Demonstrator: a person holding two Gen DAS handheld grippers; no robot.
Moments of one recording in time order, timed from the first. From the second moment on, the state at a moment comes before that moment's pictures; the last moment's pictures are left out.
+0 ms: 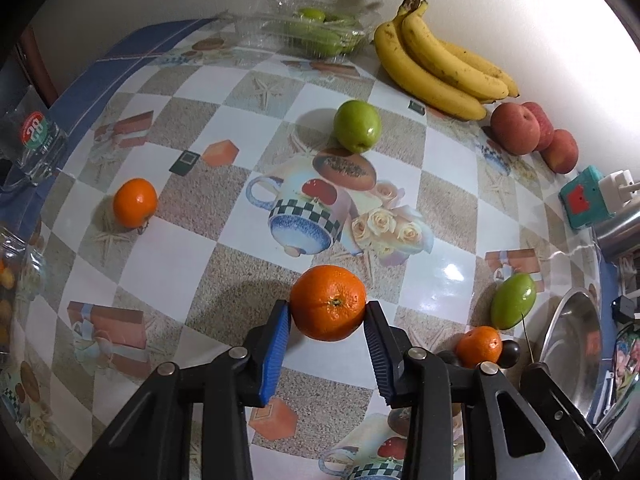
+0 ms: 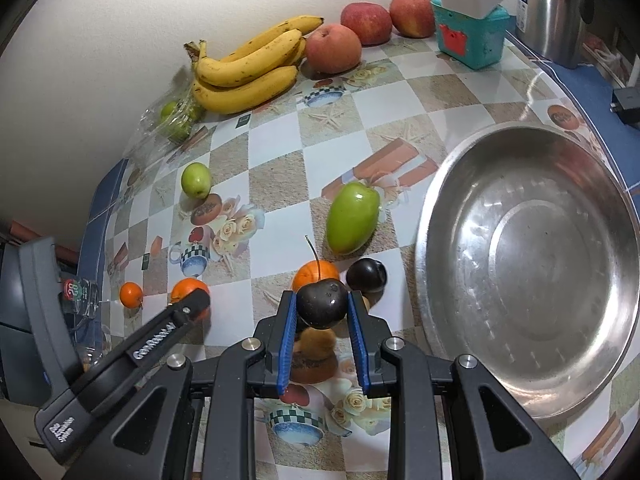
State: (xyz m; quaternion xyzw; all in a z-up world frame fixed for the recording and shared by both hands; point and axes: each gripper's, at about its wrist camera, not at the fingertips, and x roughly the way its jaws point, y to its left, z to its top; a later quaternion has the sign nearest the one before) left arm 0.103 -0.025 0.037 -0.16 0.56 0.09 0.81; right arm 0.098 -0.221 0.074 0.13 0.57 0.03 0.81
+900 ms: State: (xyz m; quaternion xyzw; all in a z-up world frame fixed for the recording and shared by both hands) left arm 0.093 -0.144 0.070 -0.06 0.53 -0.05 0.84; right arm 0.078 -0.364 0.073 0.23 0.53 -0.14 0.80
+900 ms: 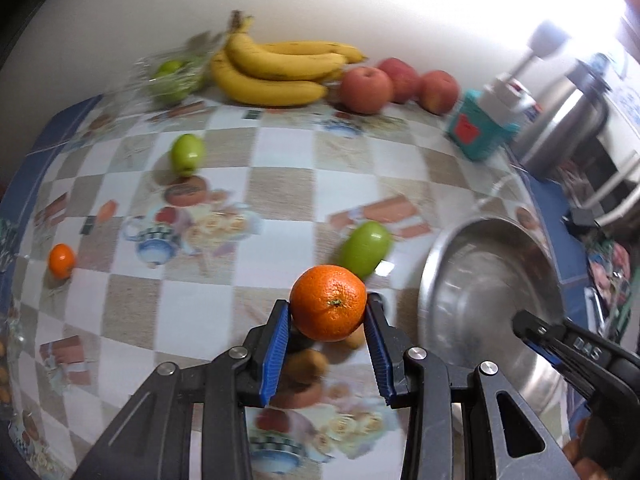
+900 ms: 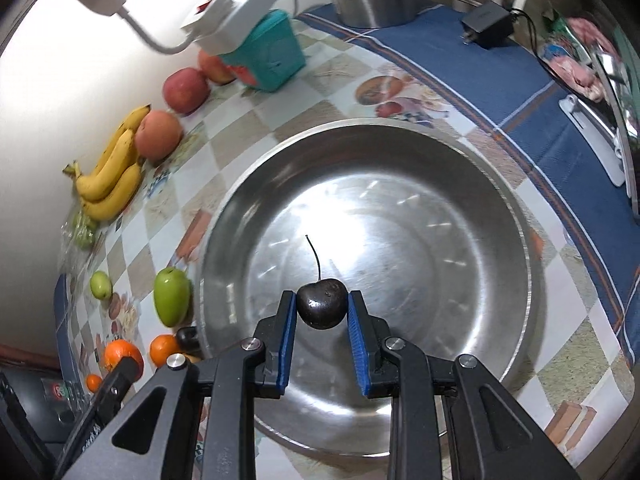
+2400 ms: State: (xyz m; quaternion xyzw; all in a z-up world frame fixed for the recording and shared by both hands) left arm 0.072 -0.259 0.050 0.05 0.49 -0.21 0.84; right arm 0.065 -0.407 0.055 0.27 0.54 -0.20 0.77
